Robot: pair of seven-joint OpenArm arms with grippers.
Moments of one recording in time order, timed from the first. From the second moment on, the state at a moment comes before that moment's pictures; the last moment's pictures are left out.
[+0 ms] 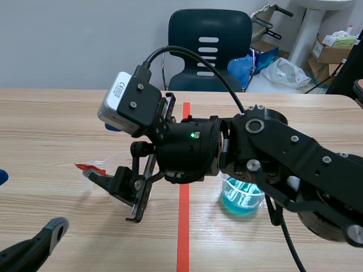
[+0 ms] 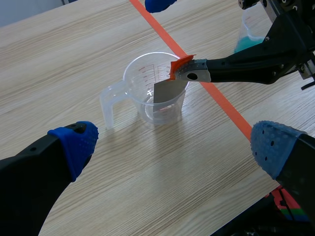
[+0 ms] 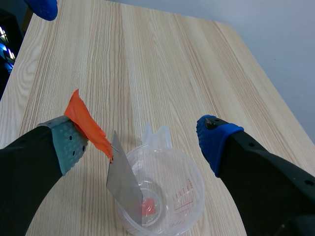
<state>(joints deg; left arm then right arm) 67.0 -34.3 -14.3 129.1 -18.6 -14.9 -4.6 10.5 18.3 -42.6 90.3 -1.4 35.2 6.5</state>
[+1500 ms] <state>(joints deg) 67.0 -34.3 -14.3 129.1 -18.6 -14.9 -4.6 10.5 32.8 -42.6 112.9 8.2 34.5 6.2</state>
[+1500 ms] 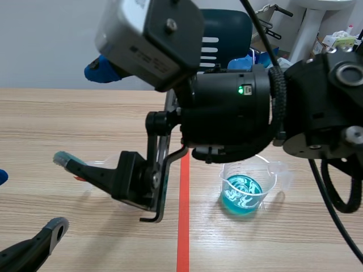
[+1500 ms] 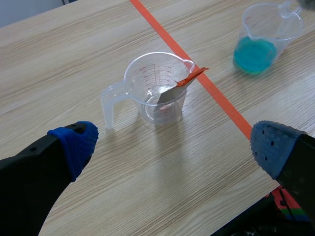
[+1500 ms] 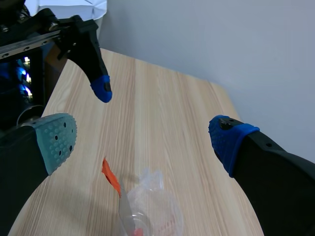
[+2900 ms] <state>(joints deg) 41.4 -35.6 -15.6 133.4 -19.0 -25.3 9.0 -24.9 29.6 24.2 115.3 20.7 30.2 5.5</state>
